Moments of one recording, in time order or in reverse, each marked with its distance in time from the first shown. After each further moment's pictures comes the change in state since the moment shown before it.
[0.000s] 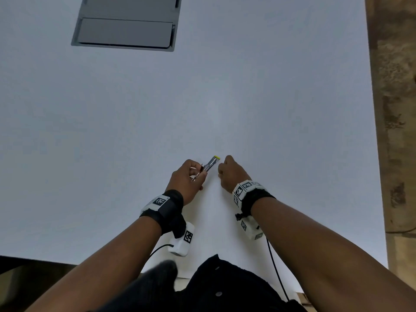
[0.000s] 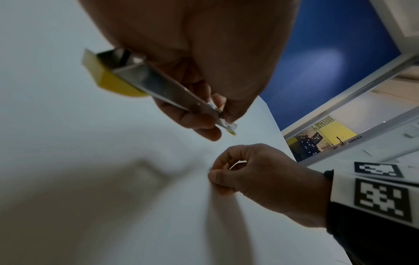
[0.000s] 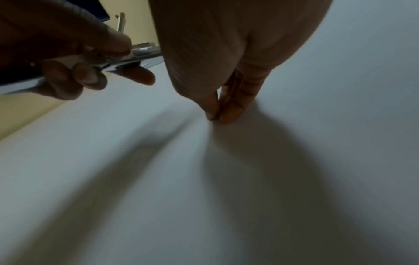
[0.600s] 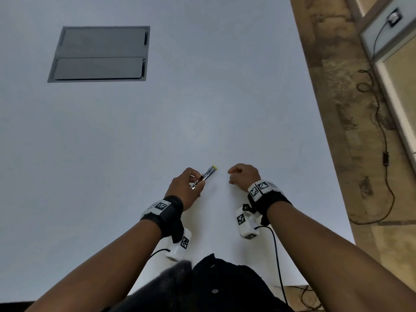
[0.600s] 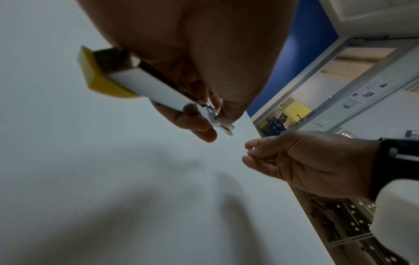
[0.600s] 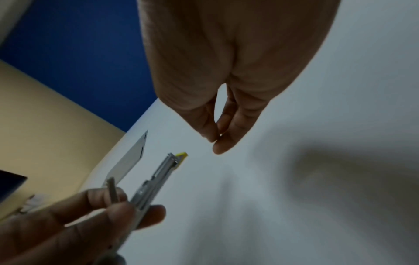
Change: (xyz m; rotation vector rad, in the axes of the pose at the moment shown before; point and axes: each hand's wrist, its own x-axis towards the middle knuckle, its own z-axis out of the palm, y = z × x) left_hand -0.021 0.057 0.037 0.149 -0.129 0.175; right_hand -0.079 0.056 -0.095 0.688 0.254 0.414
